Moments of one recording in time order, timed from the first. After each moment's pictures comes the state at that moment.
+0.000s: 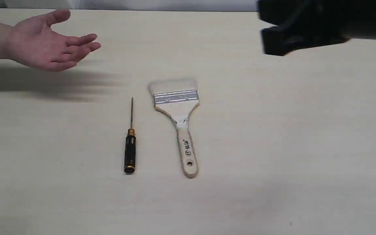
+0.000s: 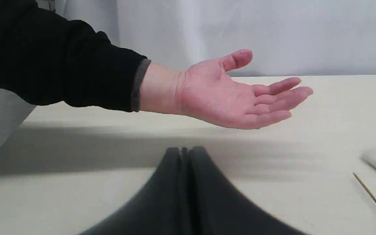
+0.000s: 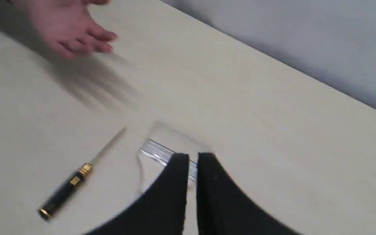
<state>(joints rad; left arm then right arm) 0.02 0.00 0.00 0.07 0.26 -0.07 0.55 1.07 -0.91 0.13 0.44 -0.18</state>
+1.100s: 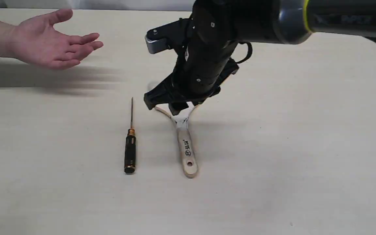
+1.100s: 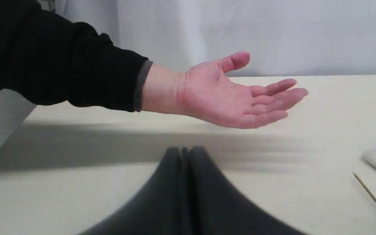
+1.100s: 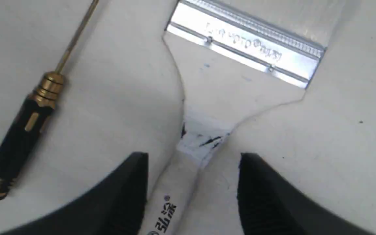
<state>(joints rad) 0.02 0.00 0.00 0.07 0.26 -0.07 0.65 2.00 -1.42 0.00 0.79 0.16</state>
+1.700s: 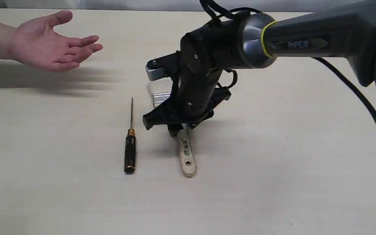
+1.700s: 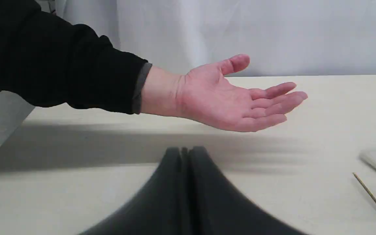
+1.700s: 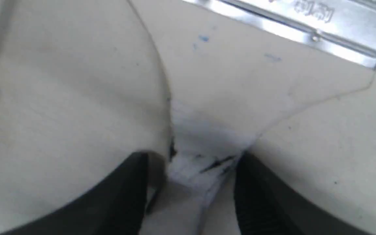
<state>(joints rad) 0.02 0.00 0.00 0.07 0.26 -0.07 0.65 2.17 -1.43 0.03 0.73 0.21</state>
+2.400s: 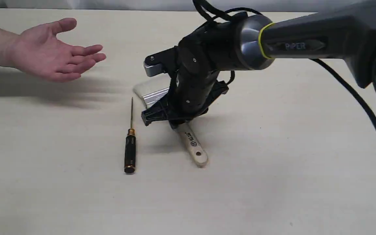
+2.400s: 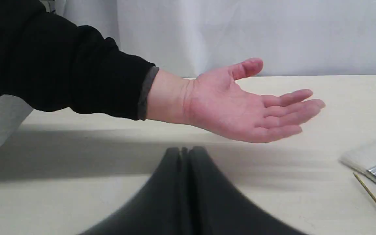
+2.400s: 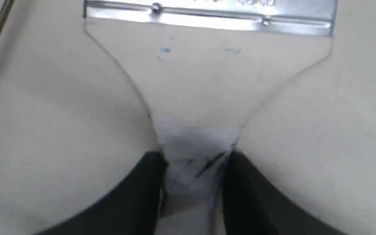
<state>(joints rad) 0.02 0.00 0.00 0.07 0.26 -0.07 0.66 2.16 -1.44 -0.05 0.67 0.25</state>
